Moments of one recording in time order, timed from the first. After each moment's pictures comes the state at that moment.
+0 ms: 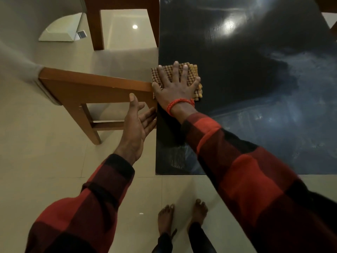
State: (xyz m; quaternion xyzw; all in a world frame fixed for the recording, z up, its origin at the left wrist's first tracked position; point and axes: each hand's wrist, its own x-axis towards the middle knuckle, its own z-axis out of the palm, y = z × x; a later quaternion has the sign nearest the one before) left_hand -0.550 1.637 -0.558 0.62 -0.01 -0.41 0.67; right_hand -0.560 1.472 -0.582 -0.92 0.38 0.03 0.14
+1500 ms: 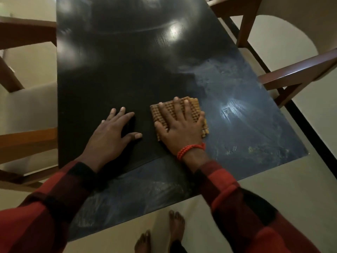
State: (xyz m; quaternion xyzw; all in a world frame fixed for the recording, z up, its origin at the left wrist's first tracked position) left_hand -0.612 1.455 -0.541 0.81 -0.52 -0.26 0.11; right_hand -0.795 1.343 -0.593 -0.87 0.48 -0.03 0.09
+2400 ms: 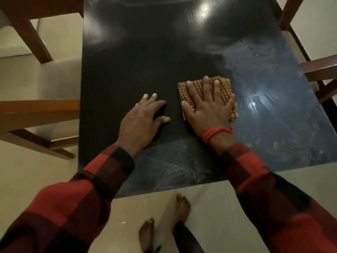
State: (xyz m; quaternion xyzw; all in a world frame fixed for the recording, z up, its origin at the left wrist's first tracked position) left_hand -0.656 1.461 -0.556 0.82 -0.51 -0.19 0.16; right_hand -0.808 1.326 -0.595 -0.88 0.47 -0.02 0.09
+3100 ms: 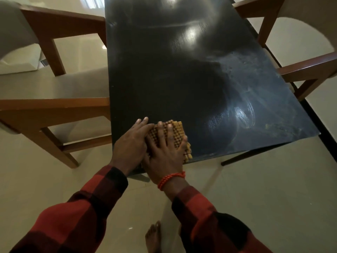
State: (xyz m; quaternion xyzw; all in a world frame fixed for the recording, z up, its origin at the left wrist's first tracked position) left_hand -0.643 1.602 -0.547 0.82 -0.52 -0.19 0.16; right_hand -0.760 1.565 -0.589 -0.91 0.41 -0.01 0.12
